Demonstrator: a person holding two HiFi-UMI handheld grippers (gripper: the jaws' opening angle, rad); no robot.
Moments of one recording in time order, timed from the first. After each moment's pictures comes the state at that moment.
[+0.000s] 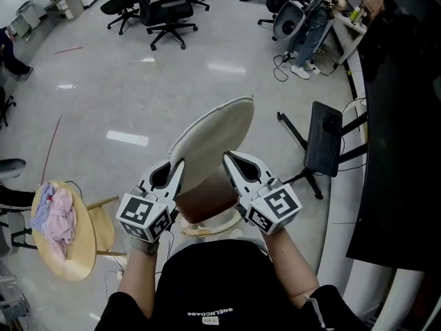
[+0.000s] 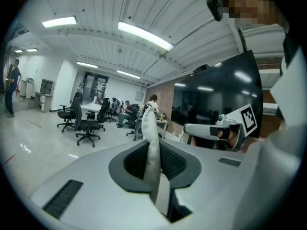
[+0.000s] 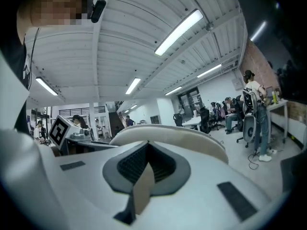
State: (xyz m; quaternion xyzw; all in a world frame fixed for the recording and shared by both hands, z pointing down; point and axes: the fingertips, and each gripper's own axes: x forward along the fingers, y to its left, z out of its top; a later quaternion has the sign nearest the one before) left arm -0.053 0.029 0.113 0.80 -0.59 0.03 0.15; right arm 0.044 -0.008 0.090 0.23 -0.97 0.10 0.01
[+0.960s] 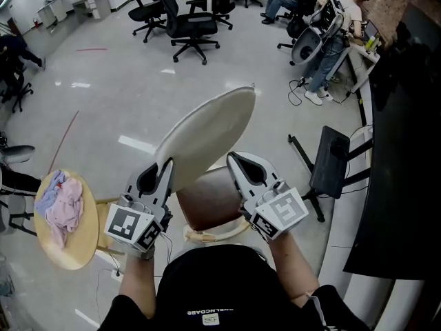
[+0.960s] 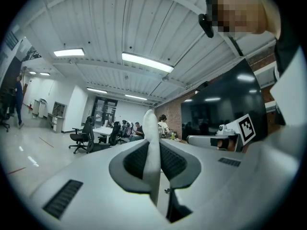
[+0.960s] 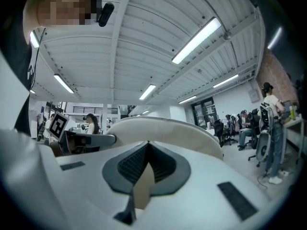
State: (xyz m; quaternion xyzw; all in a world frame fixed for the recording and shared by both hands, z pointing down) left arm -0.101 0.085 0.023 0.75 -0.66 -0.05 0.04; right arm 0.013 0.023 0.023 0.17 -0.99 0.03 -0.02
